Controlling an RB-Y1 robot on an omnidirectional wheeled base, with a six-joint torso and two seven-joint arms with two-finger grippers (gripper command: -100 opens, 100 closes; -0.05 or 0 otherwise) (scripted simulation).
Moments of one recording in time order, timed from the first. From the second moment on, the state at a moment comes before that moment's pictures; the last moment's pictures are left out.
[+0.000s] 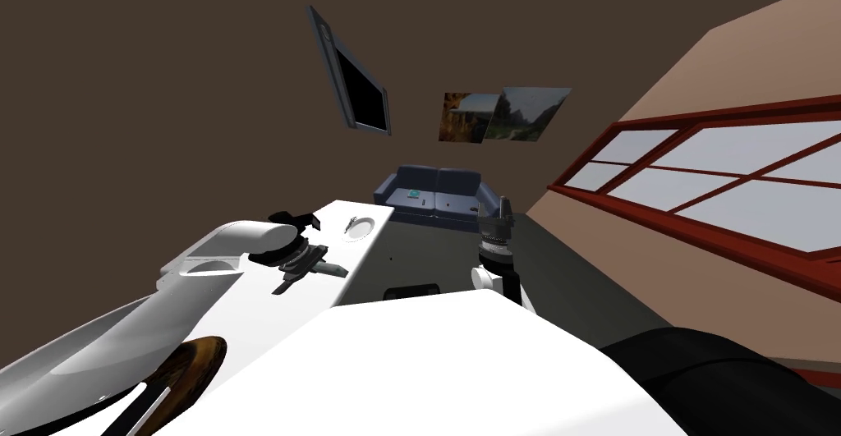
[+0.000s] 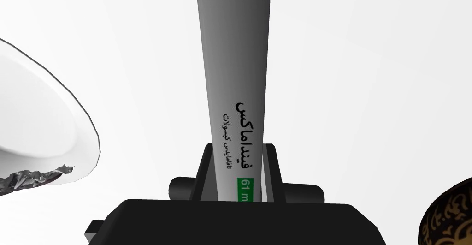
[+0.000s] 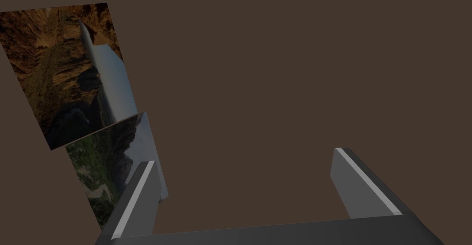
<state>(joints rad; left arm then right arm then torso) 0.04 0.84 0.23 -1.97 0.87 1.92 -0.08 0.51 -0.04 -0.03 -2.26 -0.07 -0.63 -0.05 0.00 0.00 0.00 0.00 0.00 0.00</state>
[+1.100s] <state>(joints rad) 0.08 0.97 0.31 -1.97 1.03 1.77 -0.18 0.51 -0.04 -0.03 -2.26 -0.07 -0.63 -0.05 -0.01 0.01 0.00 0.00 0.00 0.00</state>
